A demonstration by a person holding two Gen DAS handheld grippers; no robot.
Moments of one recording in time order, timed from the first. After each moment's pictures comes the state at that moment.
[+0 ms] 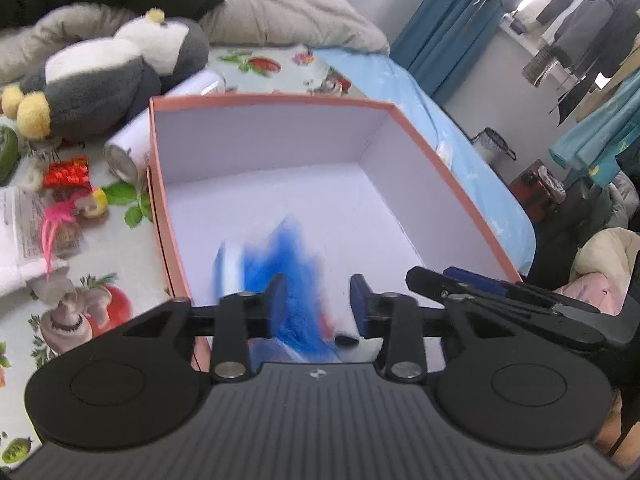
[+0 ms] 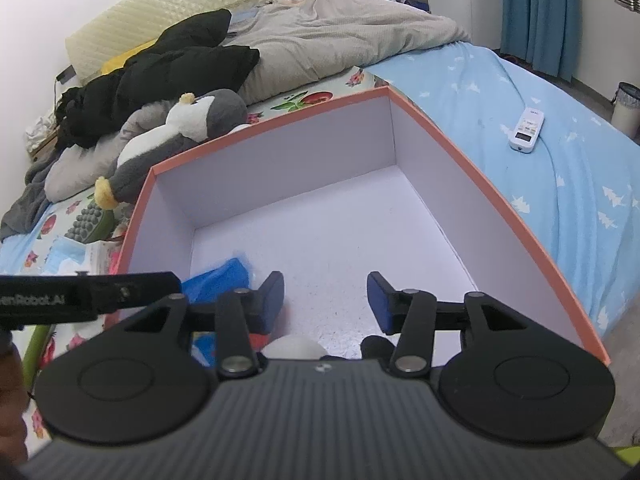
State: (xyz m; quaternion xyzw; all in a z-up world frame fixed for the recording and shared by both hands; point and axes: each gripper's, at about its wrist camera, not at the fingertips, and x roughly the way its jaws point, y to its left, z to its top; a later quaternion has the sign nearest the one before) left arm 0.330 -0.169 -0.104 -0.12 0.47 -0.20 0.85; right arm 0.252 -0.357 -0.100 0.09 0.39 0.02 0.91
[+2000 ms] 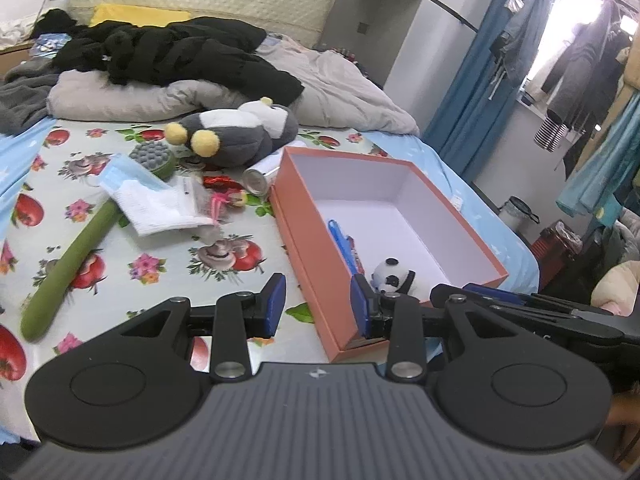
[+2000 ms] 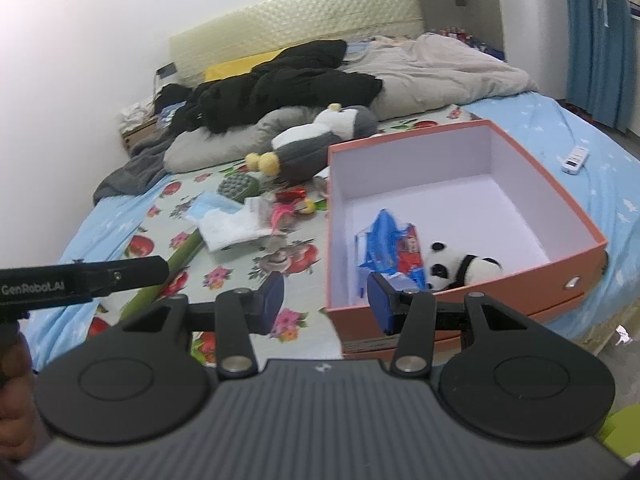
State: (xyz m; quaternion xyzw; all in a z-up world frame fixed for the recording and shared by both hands) left arm 0.064 -0.049 -0.010 -0.12 0.35 -0.12 0.92; right arm 0.073 -0.262 -0.034 0.06 0.33 0.14 0.93
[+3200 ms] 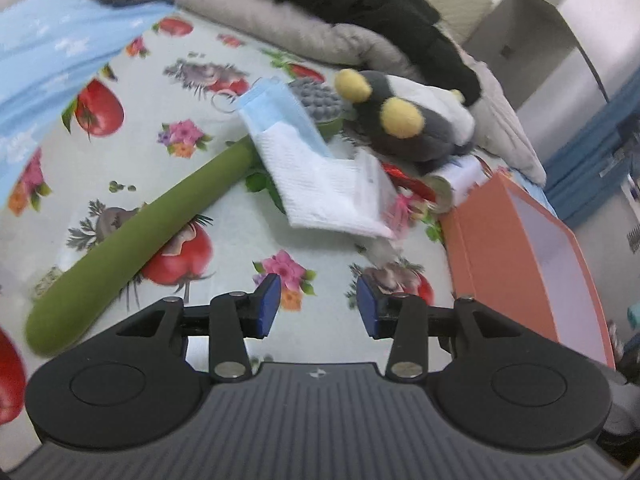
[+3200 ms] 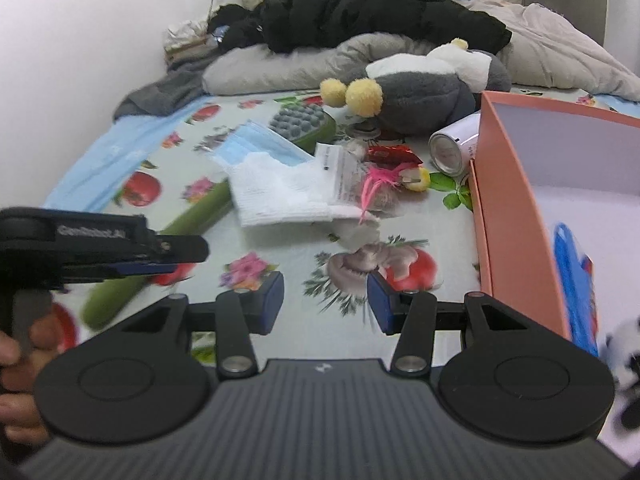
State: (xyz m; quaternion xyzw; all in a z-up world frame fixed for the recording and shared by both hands) left arm 0.193 0.106 -0.146 -0.25 0.40 0.03 0.88; right arm 0.228 -0.112 -0.142 -0.02 0.39 0.22 0.89
